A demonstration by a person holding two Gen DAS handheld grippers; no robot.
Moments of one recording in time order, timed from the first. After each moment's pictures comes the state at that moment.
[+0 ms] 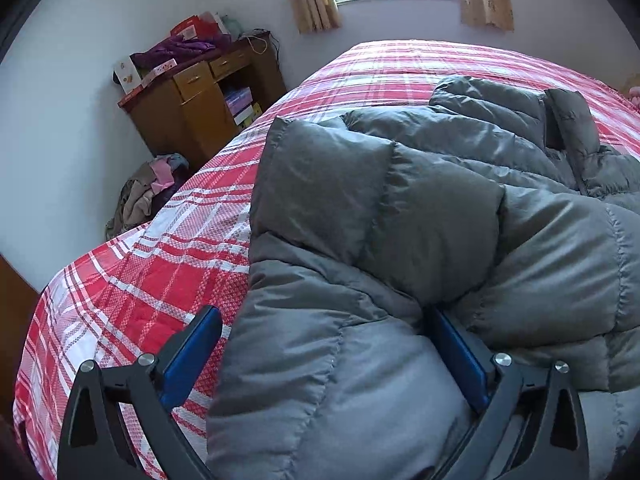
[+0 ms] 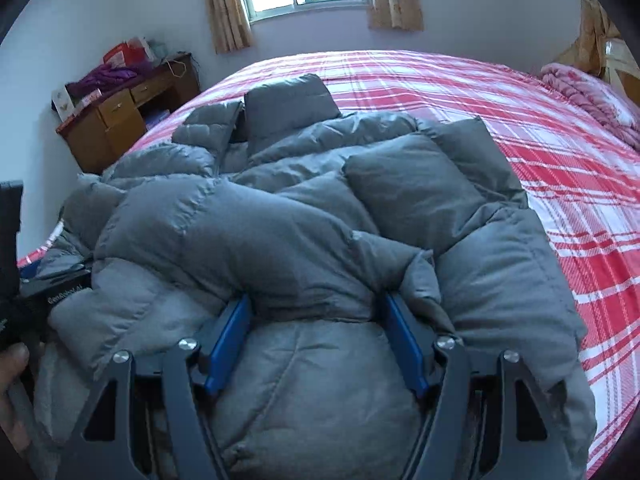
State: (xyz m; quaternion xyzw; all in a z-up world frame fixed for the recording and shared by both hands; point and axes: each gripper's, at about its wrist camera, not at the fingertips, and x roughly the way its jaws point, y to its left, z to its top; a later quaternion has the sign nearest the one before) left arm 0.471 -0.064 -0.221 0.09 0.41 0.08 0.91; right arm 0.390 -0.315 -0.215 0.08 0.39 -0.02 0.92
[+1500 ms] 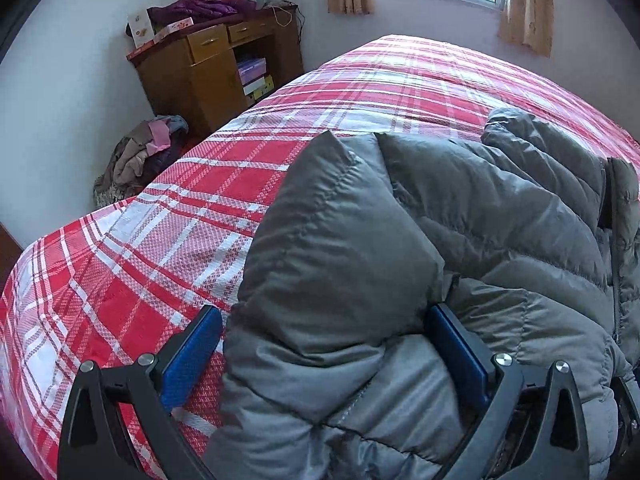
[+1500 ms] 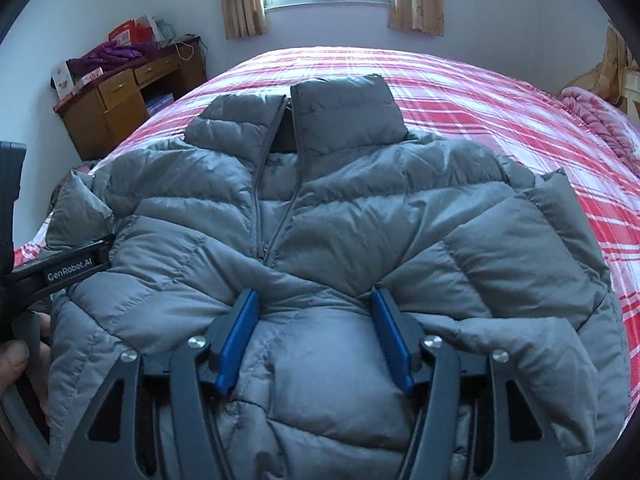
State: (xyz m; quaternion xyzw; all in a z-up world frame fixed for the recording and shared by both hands) left arm 0.546 -0.049 -0.224 0.00 0.43 0.10 0.90; right arm 0.460 -0.267 -0.220 0.04 0.41 -0.02 0.91
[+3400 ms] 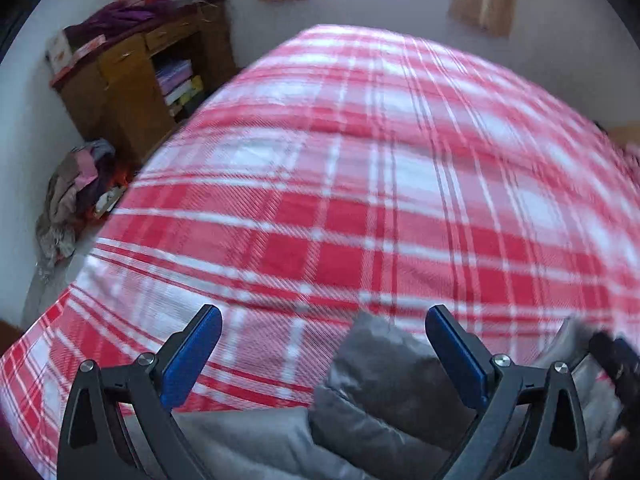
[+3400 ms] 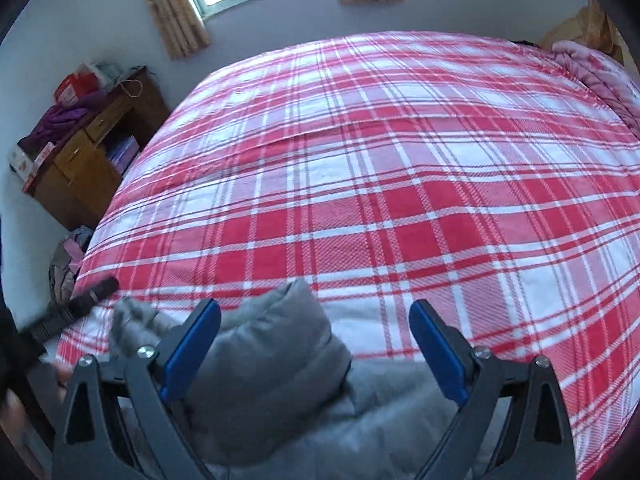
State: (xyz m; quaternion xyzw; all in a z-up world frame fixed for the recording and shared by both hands) left arm 0.734 -0.142 -0.178 0.01 0.48 -0.01 0.88; right arm 0.648 -0.376 -0.163 0.16 0.44 -0.05 0.88
